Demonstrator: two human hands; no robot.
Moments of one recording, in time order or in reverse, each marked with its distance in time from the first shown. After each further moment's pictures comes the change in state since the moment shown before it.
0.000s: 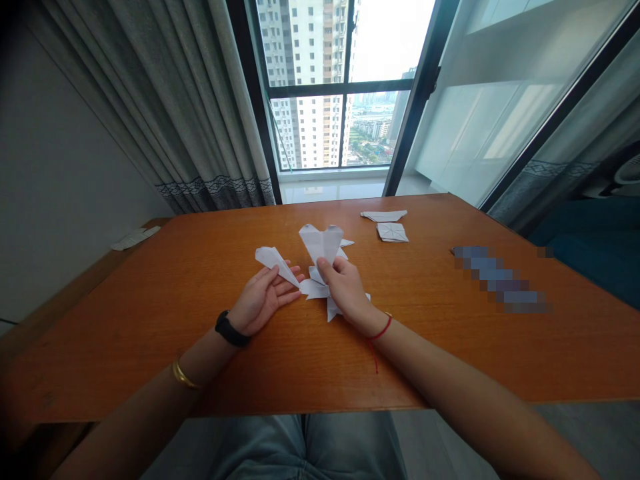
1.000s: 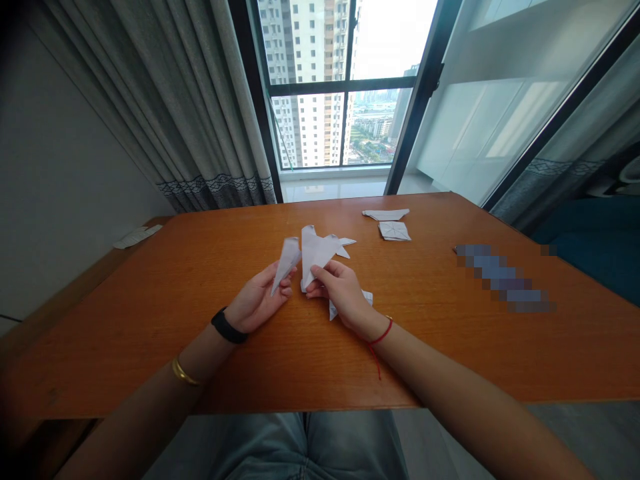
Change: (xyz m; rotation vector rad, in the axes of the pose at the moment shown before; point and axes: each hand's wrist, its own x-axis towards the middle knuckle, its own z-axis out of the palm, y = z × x) left_hand 0.000 0.009 0.003 -0.147 -0.086 -0.054; right_hand -0.009 0.000 0.005 0.263 -0.188 0.147
